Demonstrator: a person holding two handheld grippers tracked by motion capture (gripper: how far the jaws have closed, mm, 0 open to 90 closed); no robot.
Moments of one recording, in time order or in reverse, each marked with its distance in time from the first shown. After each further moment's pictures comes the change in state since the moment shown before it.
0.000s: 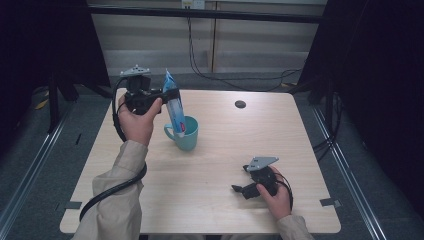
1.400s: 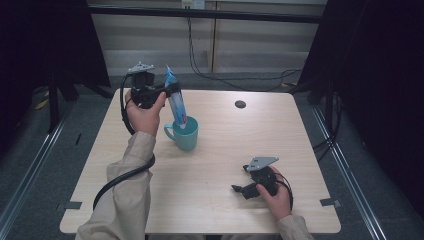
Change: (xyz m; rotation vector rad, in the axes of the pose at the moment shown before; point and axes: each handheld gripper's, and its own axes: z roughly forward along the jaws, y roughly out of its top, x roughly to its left) left arm 0.020 -0.004 0.030 -0.030 0.076 -0.014; right arm 0.000 0.000 0.000 -0.001 -0.006 -0.003
